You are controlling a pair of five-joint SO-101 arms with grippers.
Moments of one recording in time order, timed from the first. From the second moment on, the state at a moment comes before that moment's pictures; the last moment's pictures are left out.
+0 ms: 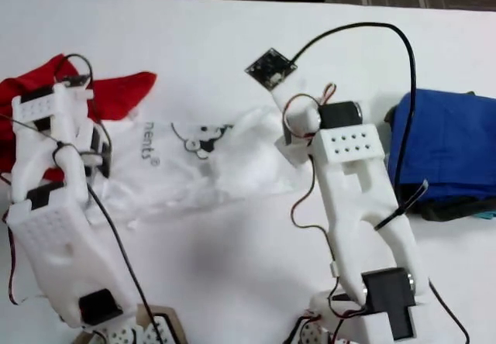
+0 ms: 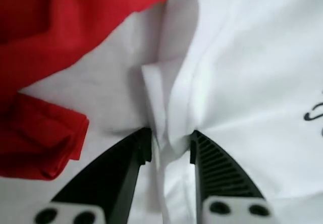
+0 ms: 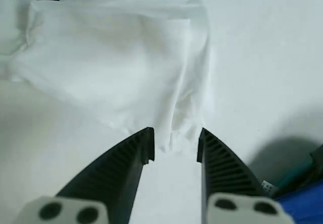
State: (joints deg) left arm -29.1 36.6 -11.0 82.4 -12.7; right arm -14.7 -9.5 15.4 73.1 33.7
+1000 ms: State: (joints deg) left arm -16.4 30.0 -35.0 101.1 -10.6; right arm -1.8 -27.8 27.5 74.2 33.7
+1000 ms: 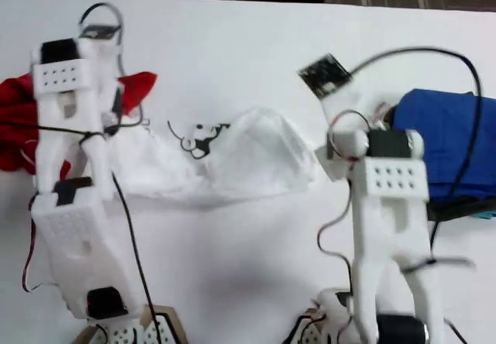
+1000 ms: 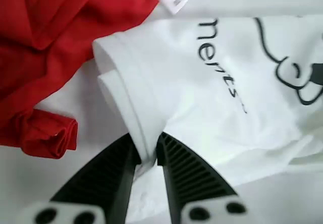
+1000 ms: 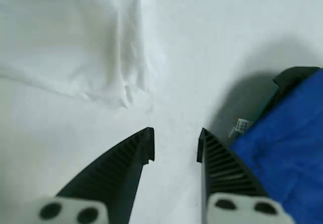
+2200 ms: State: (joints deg) left arm 30.4 33.4 -35.9 88.7 -7.9; right arm 35.0 -66.2 56.4 74.2 41.4
